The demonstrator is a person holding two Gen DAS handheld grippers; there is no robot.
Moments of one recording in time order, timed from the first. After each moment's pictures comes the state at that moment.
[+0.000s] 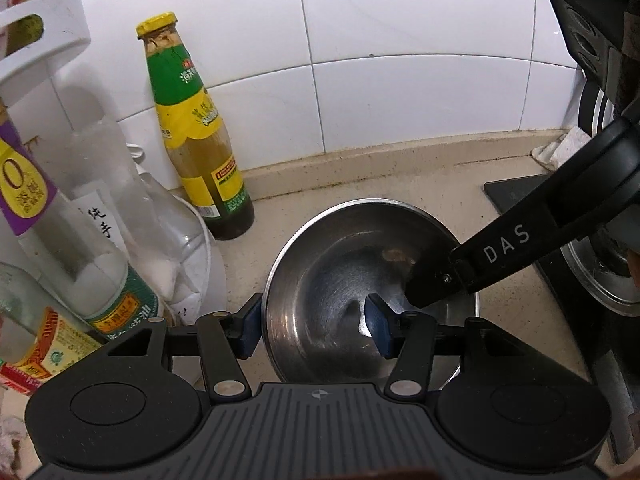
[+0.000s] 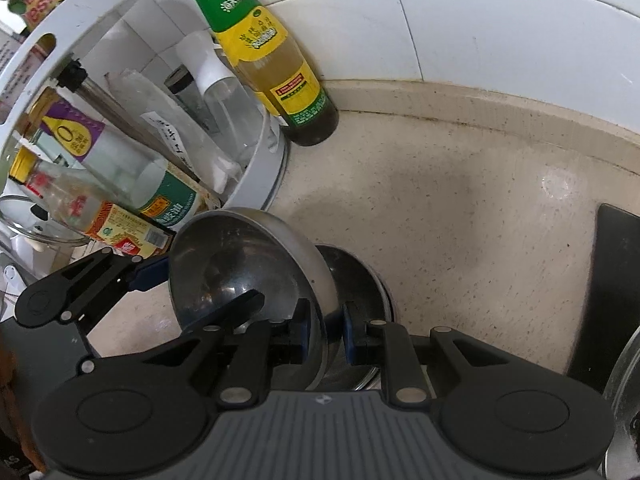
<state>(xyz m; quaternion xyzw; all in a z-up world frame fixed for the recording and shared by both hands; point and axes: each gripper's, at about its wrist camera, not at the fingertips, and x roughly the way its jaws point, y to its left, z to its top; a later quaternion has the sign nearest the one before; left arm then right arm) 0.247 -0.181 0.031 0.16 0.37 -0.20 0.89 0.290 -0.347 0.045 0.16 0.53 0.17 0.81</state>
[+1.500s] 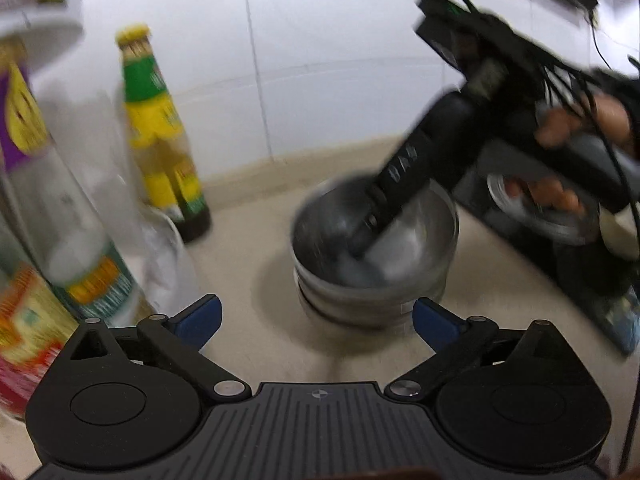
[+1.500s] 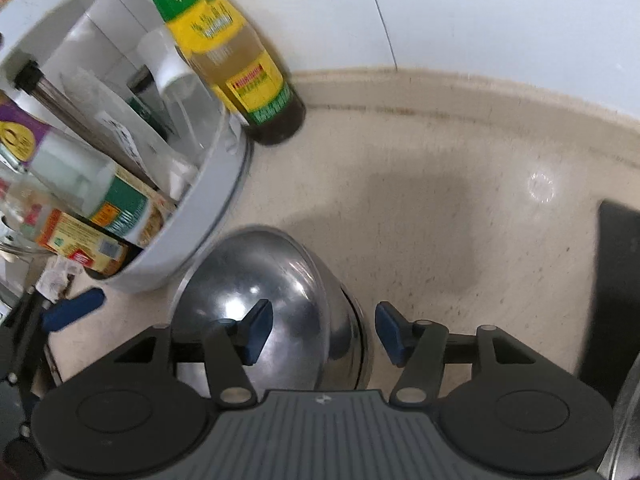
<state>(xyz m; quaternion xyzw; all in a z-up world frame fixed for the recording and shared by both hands) 0.212 -0.120 -0.008 0.17 0.29 -0.34 0.88 0.311 -0.349 0.008 0.15 0.53 0.14 0.82</state>
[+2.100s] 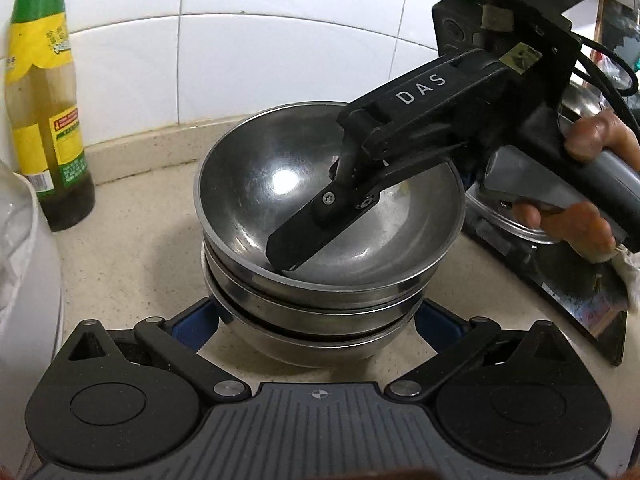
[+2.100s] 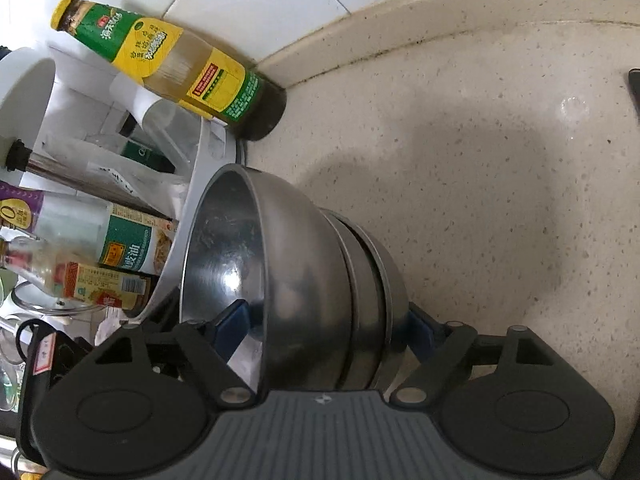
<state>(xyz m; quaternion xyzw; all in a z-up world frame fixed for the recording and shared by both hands) 0.273 -0.164 -0.065 0.10 0.32 -0.46 0.82 0.311 -0.374 -0.038 0.32 0.53 0.16 0.77</state>
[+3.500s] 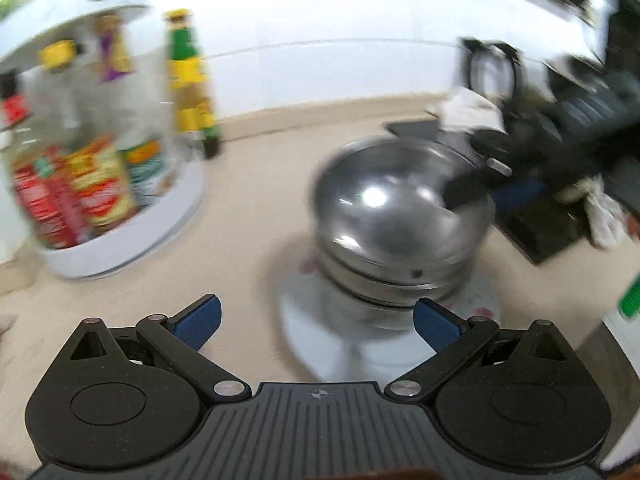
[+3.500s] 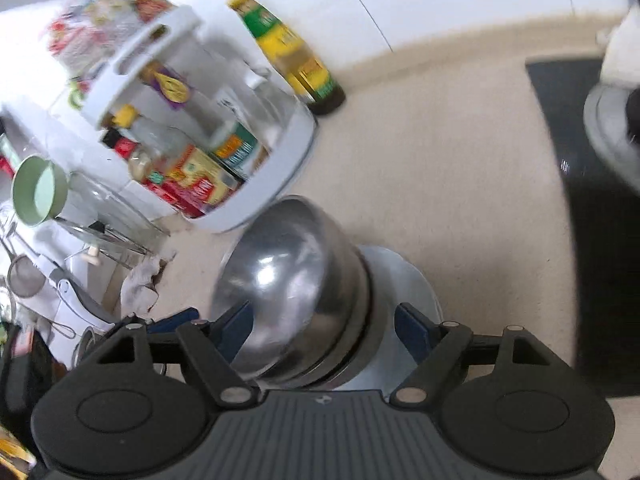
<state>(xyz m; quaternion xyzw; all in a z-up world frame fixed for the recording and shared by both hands) 0.062 -0.062 0.012 0.14 0.33 -0.28 0.89 0.063 -0.306 0.051 0.28 0.42 0.12 0.85</state>
